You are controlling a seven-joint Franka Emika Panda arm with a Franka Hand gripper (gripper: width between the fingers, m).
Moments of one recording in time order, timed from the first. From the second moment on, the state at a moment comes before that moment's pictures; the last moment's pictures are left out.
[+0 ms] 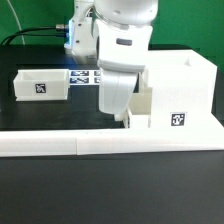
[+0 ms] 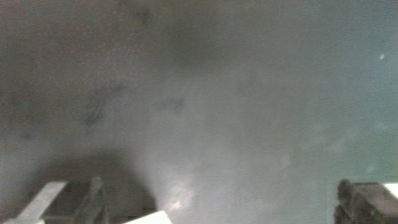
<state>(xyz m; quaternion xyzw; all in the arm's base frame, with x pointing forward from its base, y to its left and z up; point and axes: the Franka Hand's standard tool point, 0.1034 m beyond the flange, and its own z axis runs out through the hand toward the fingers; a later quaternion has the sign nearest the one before) 0.533 -0.003 0.052 -0.71 -0.67 0.19 0.11</state>
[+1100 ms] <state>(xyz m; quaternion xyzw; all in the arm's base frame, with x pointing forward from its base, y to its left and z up) 0.536 -0.036 0.050 -0.74 -0.63 0.09 0.21</state>
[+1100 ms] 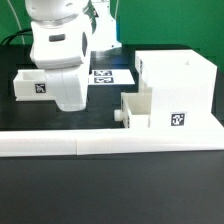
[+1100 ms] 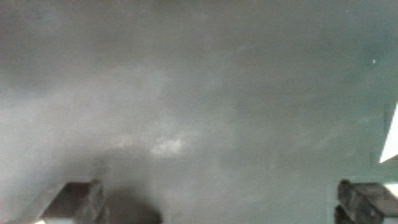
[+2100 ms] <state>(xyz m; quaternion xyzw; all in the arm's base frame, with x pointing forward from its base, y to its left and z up) 0.556 -0.016 0.045 -0.73 -0.64 0.08 0.22</state>
